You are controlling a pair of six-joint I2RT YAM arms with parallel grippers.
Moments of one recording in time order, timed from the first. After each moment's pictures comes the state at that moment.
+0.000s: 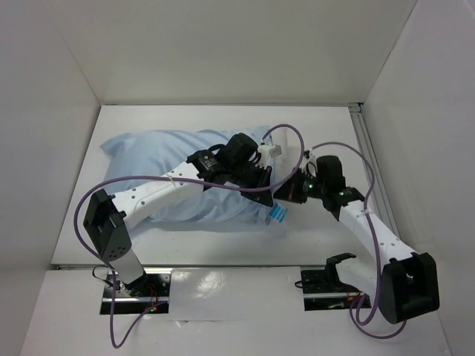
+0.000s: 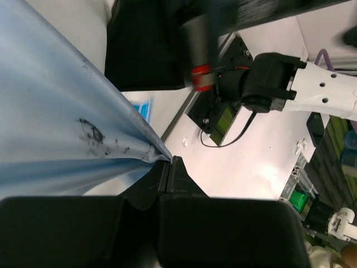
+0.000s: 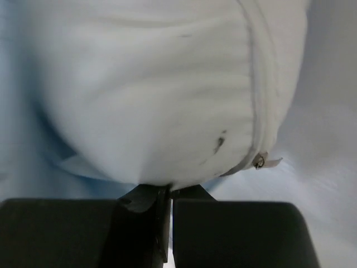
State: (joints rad) left arm -0.89 1.67 1.52 -0.62 0.48 -0.48; right arm 0.23 1.05 0.56 -0.21 -0.62 0.65
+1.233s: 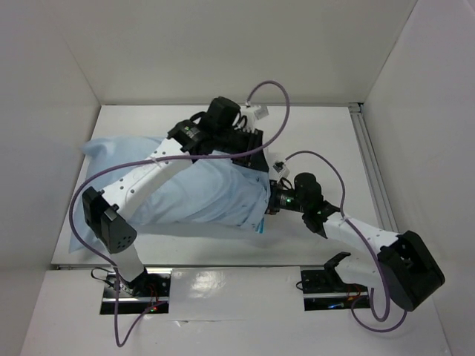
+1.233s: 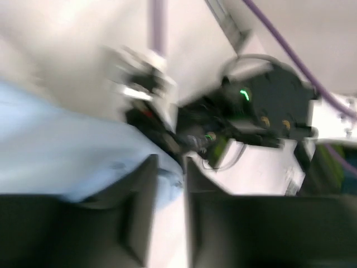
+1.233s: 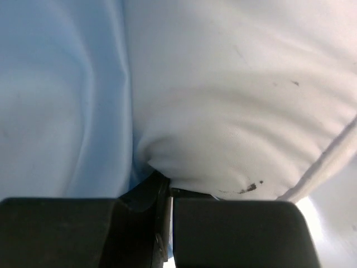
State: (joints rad) left arm -0.74 1.72 1.82 -0.76 0.54 -0.44; right arm 0.53 1.15 0.42 0.44 -0.62 0.85
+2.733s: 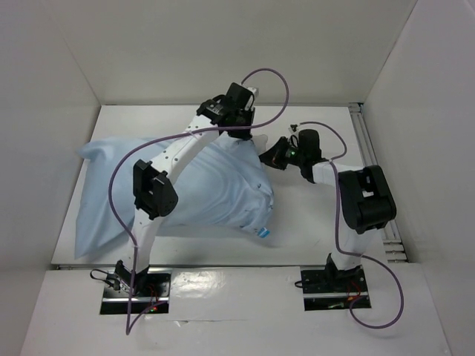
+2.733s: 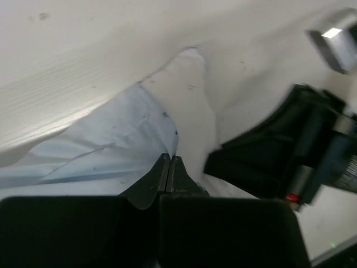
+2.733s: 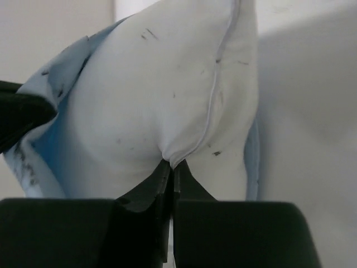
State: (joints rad) left arm -0.61 2.23 2.33 -0.91 -0.02 -0.34; right arm 0.21 1.76 0.91 0.36 -0.63 0.90
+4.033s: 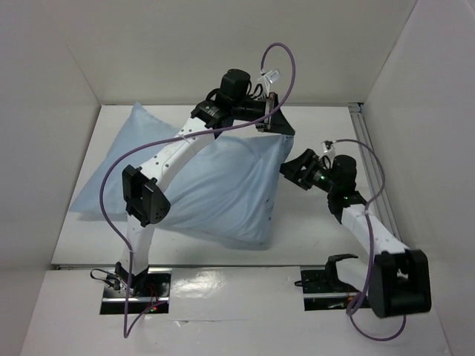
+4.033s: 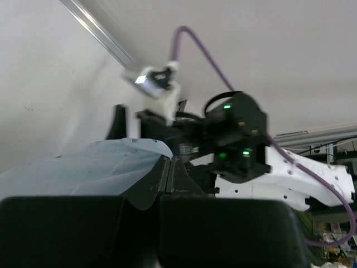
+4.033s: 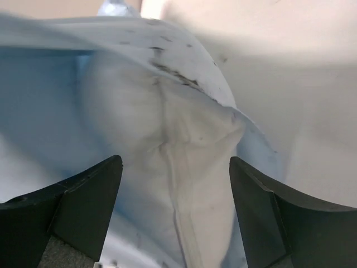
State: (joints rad) left arm -0.64 2.09 2.24 -0.45 0.79 -0.66; right arm 0.11 1.13 0.52 0.33 -0.65 0.90
